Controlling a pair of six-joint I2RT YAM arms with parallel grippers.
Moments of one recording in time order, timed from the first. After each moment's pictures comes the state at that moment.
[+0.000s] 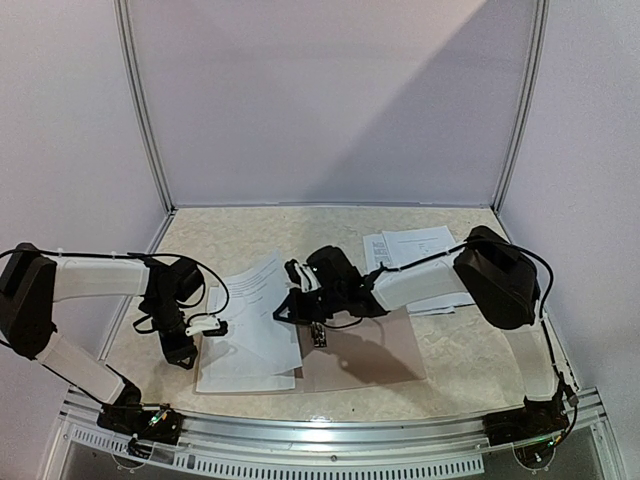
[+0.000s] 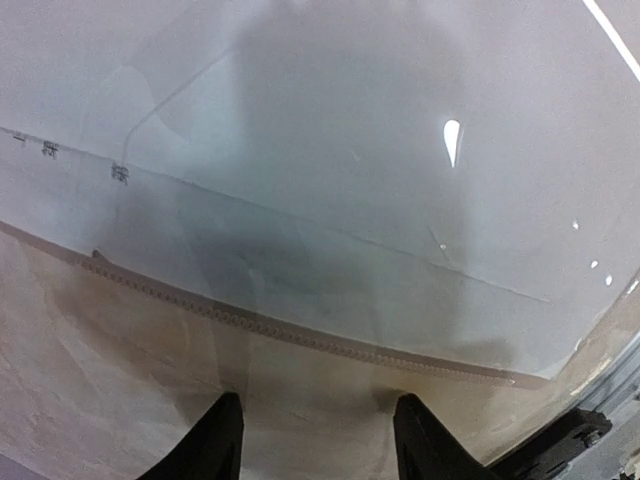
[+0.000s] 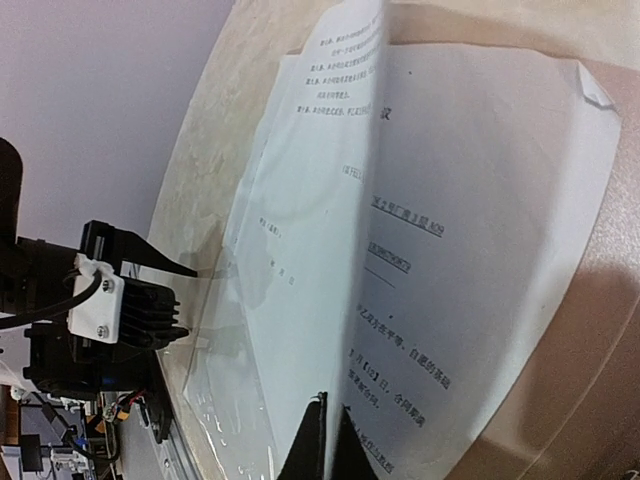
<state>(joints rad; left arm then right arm) -0.42 1.45 0.70 -0.91 0.02 0.63 0.99 2.25 1.45 0.20 -0.39 0.83</state>
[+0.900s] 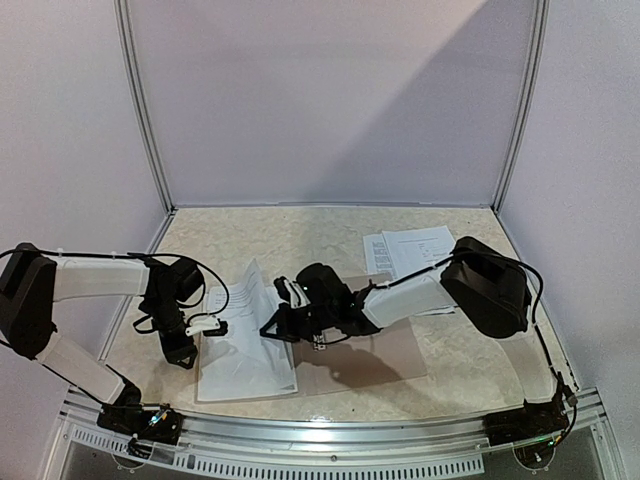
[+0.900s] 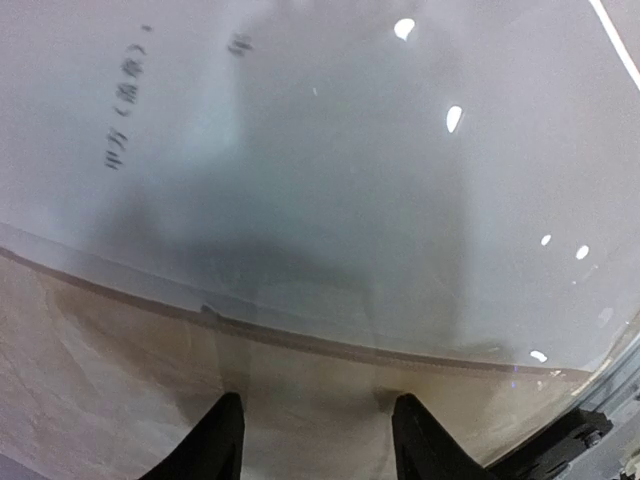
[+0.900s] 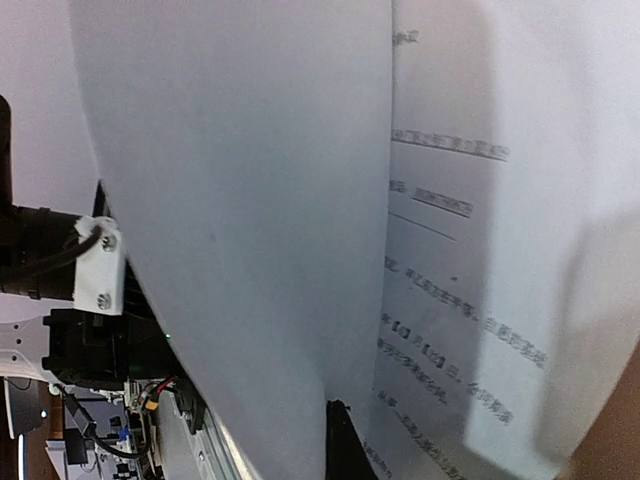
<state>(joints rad) -0.42 1.45 0.70 -0.91 0.01 0.63 1.06 2.30 1.43 0.32 -0.42 0.98</state>
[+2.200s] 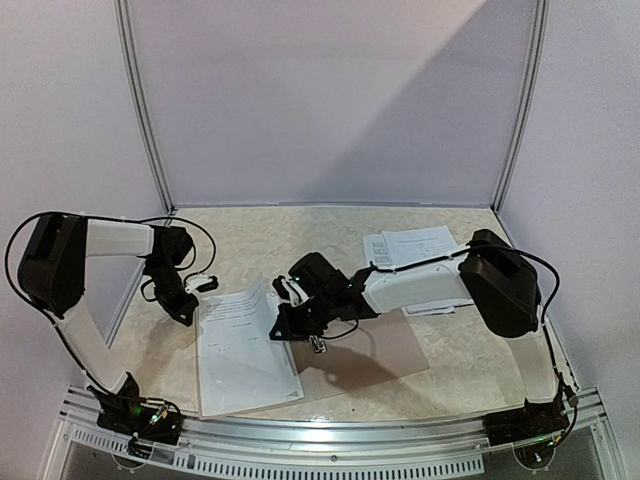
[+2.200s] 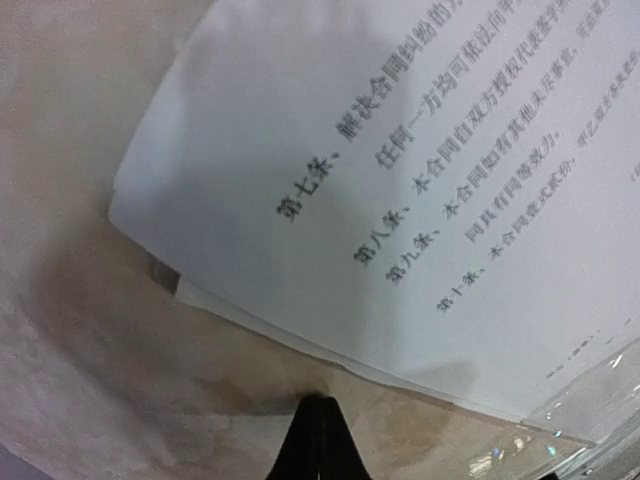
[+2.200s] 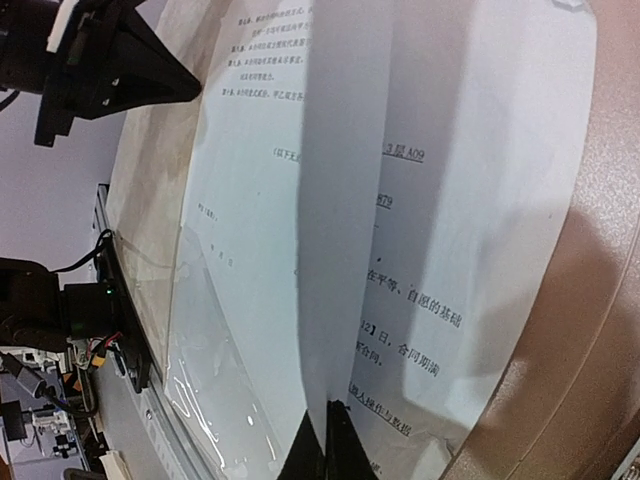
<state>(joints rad) -0.16 1.73 1.00 -0.89 0.06 0.51 1.06 2.23 1.53 -0.09 -0.38 0.79</state>
